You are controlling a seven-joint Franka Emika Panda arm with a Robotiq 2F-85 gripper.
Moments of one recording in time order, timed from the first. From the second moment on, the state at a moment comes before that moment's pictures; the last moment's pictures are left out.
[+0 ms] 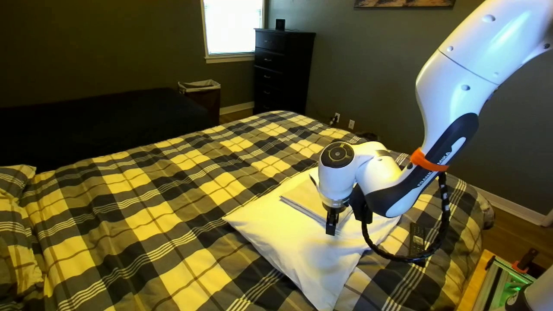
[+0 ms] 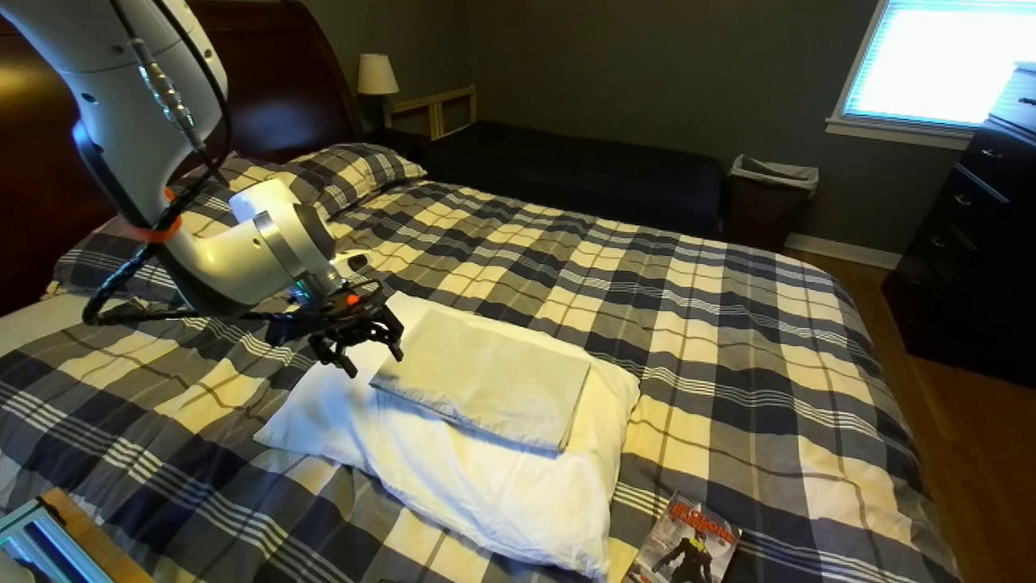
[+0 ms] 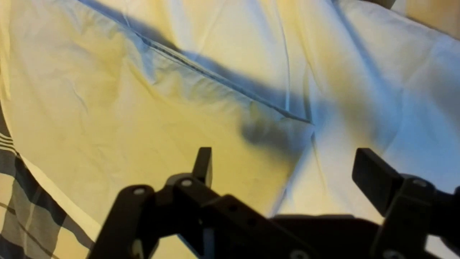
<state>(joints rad) 0.12 0.31 0.06 -2.44 -0.99 2.61 0.50</state>
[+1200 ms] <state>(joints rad) 0.12 0.38 0.03 -2.39 -1.10 2.58 0.55</state>
